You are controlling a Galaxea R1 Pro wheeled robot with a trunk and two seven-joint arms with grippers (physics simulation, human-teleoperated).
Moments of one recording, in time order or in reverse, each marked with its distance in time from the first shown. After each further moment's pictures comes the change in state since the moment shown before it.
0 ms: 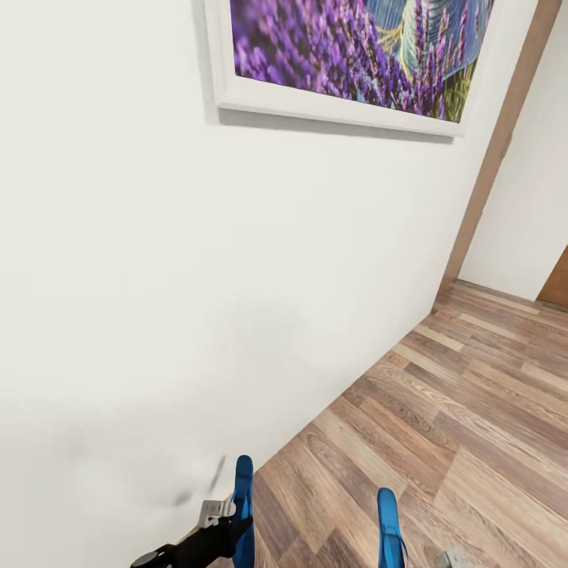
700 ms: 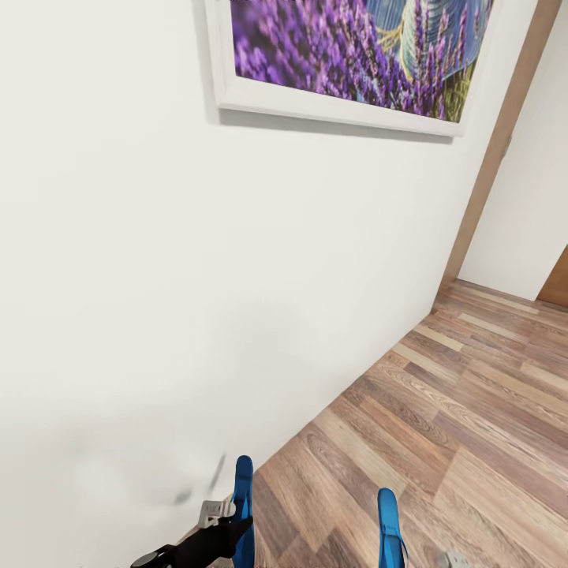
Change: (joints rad) left arm 0.000 0.000 0.000 0.001 0.001 -0.001 0.000; right arm 0.000 0.000 0.000 0.003 0.000 0.000 -0.002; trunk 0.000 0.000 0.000
